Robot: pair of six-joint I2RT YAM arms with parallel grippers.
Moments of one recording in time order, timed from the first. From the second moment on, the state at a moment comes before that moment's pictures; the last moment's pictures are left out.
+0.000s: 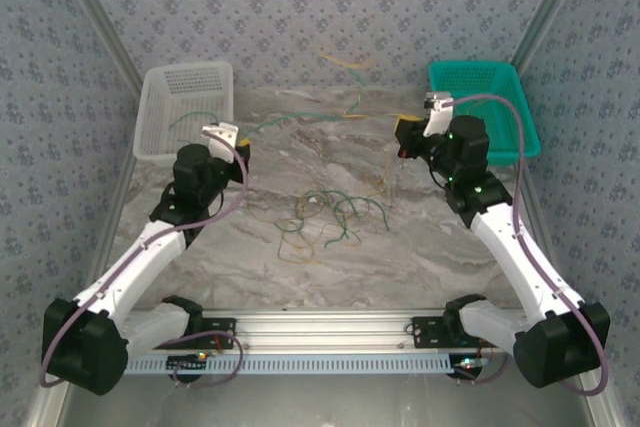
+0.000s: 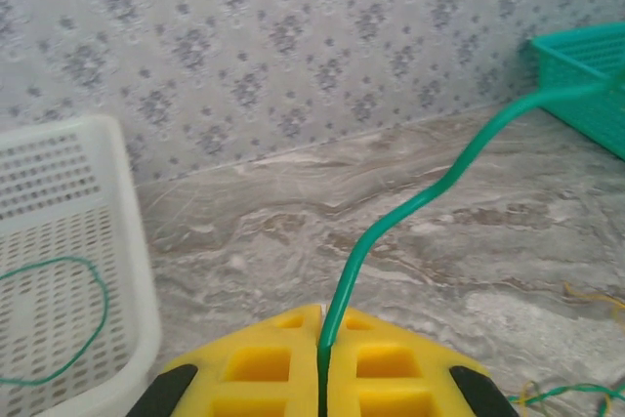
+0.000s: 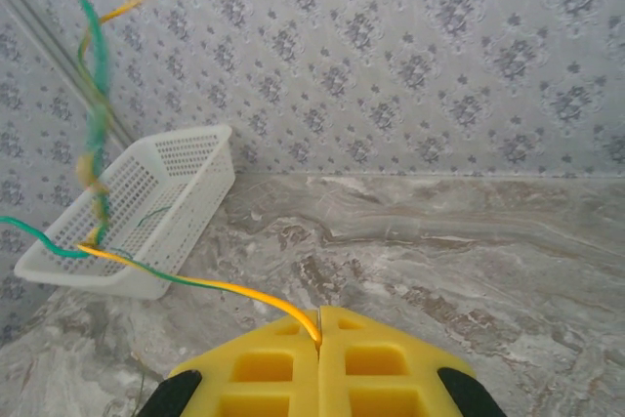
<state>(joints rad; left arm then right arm) -0.36 1.05 0.73 0.10 0.00 -0.01 0.27 1.09 0.98 -0.08 -0.21 0.28</state>
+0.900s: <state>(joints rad) -0.29 1.02 0.68 0.13 -0.03 -0.08 0.12 0.97 0.94 -0.12 -0.20 0.33</state>
